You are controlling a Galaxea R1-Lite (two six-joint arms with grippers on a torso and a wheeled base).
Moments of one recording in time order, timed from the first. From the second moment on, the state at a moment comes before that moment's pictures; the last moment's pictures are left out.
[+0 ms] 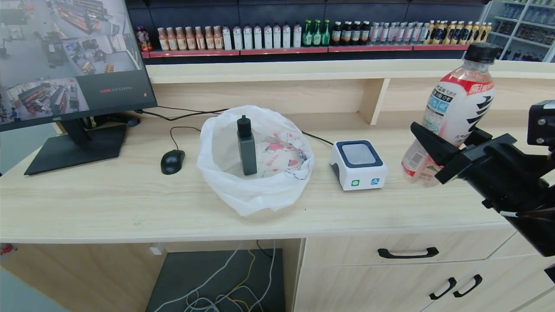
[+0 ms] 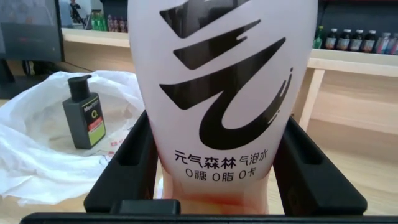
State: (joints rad) left arm 0.00 0.00 0.00 0.00 0.01 -0.01; right arm 0.29 1.59 -0.42 -1.57 0.13 -0.07
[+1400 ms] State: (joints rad) left arm 0.00 0.00 0.00 0.00 0.01 -0.01; right arm 0.30 1.89 -0.79 -1.57 0.41 -0.76
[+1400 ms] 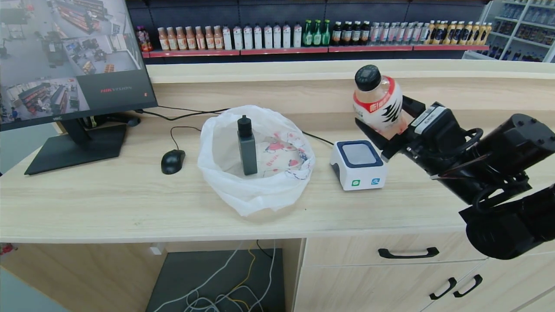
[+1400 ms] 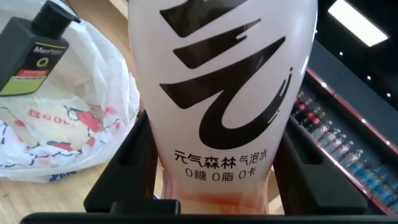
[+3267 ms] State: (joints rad) left arm 0.00 0.00 0.00 0.00 0.01 -0.01; right arm 0.26 2.09 -0.92 -1.57 0.79 -0.95
